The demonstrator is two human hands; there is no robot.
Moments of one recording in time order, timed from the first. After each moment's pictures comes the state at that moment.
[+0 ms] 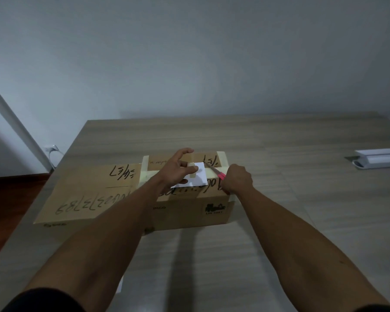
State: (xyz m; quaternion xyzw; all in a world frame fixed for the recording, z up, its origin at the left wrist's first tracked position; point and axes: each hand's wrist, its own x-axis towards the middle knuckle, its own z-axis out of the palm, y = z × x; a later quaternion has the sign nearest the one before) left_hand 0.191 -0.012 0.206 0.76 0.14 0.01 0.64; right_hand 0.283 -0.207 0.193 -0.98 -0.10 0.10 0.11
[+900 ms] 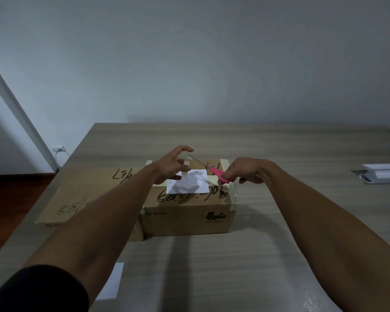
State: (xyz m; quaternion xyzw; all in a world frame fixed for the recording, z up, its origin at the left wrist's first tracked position) left_hand 0.205 0.020 0.237 0.79 0.14 -0.06 0.59; right_hand 0.338 -0.225 0.255 -0.86 -0.23 0.37 0.26
